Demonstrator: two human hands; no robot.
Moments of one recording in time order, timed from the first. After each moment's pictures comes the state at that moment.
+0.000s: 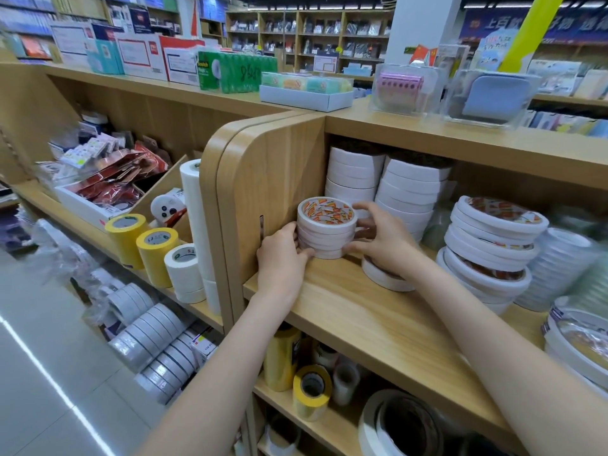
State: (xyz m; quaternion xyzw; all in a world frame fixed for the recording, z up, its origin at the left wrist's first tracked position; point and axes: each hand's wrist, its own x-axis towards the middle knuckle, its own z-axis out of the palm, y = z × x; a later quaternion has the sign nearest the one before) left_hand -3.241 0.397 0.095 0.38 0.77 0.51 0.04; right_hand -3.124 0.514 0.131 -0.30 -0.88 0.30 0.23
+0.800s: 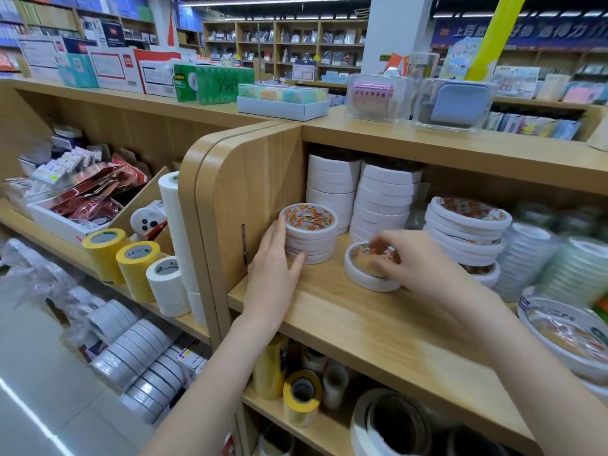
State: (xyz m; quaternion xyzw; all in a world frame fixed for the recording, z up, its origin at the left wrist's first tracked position) left_hand -3.229 0.383 0.086 0.47 0.75 0.46 -0.04; right_hand -3.056 0.482 0.158 -0.34 -0.92 0.10 0.16
